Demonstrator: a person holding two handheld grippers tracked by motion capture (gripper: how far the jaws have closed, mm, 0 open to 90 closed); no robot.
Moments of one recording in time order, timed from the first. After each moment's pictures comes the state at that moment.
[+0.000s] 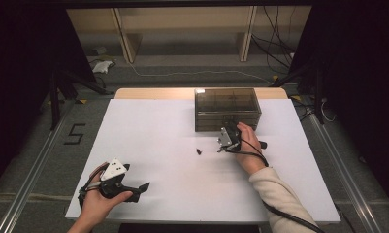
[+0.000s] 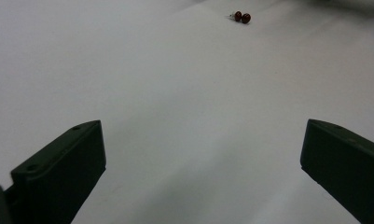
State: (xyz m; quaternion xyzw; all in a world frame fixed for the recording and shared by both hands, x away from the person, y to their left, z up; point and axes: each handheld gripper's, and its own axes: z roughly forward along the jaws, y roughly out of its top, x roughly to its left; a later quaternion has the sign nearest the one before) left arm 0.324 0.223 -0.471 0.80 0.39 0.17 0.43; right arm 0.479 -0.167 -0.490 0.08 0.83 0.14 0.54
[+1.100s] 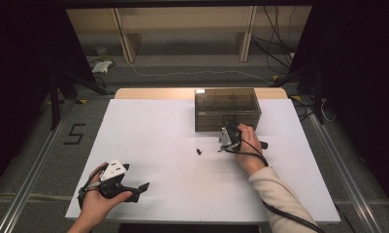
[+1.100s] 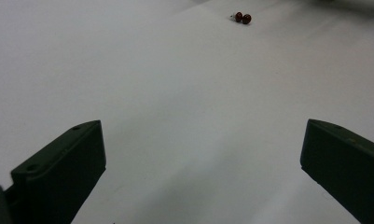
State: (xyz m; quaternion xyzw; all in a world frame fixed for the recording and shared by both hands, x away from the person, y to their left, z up) left arm 0.323 0.223 -0.471 0.79 0.39 0.18 0.43; right arm 0.477 -0.167 -0.489 0.09 0.82 0.13 0.55
